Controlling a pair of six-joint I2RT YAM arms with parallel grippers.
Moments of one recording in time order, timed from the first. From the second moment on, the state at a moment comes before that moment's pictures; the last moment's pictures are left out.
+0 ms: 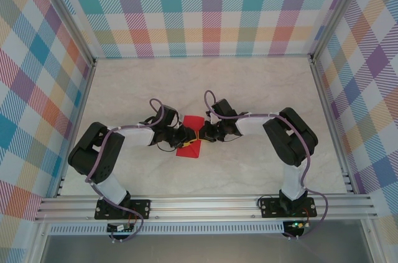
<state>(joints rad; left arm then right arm) -0.50 1.67 0.74 -0.02 0.56 -0.94 0.65 1.90 1.00 -0.09 -0.57 0.78</state>
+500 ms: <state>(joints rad) -0.50 1.67 0.74 -0.03 0.53 -0.92 0.65 1.92 1.01 -0.09 -0.57 0.78</state>
